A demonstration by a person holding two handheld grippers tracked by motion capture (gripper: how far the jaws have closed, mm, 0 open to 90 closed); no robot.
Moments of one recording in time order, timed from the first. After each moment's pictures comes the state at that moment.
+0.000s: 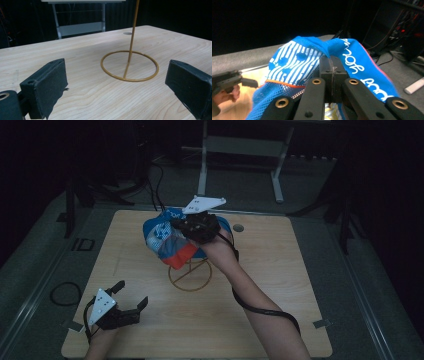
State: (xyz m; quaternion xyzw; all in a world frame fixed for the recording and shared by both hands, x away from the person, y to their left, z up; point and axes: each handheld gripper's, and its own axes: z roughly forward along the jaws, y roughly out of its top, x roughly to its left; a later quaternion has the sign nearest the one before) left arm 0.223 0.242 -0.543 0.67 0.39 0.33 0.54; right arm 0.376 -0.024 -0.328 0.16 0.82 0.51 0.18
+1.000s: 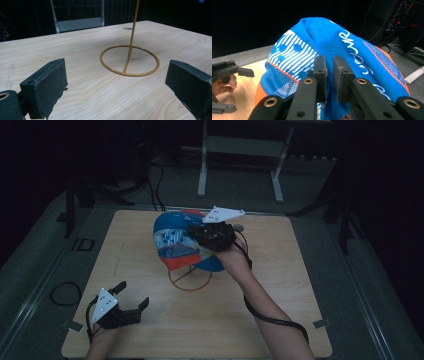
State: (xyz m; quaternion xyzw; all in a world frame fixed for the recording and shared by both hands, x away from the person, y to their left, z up) left arm 0.227 0.242 -0.549 0.67 0.40 0.32 0.54; right arm 0.379 -0.065 -0.358 0.20 0.82 0.52 0.18
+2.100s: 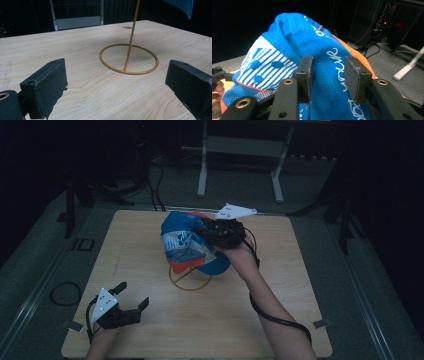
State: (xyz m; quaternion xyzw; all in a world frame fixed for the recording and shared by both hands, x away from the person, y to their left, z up) left arm 0.229 0.243 -0.552 0.67 0.40 0.30 0.54; right arm 0.389 -0.086 -0.357 0.23 0.80 0.52 0.19
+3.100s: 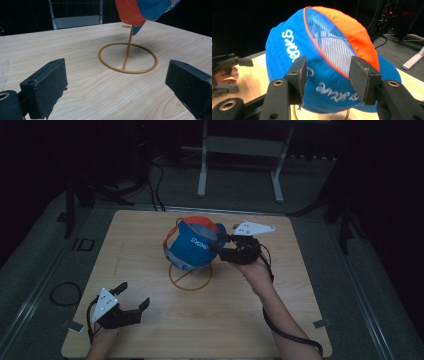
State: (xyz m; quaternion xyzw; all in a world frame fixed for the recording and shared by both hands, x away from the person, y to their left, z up) left arm 0.229 0.243 -0.553 0.67 0.40 0.30 0.54; right arm 0.365 -0.133 -0.389 0.25 0.79 0.53 0.16
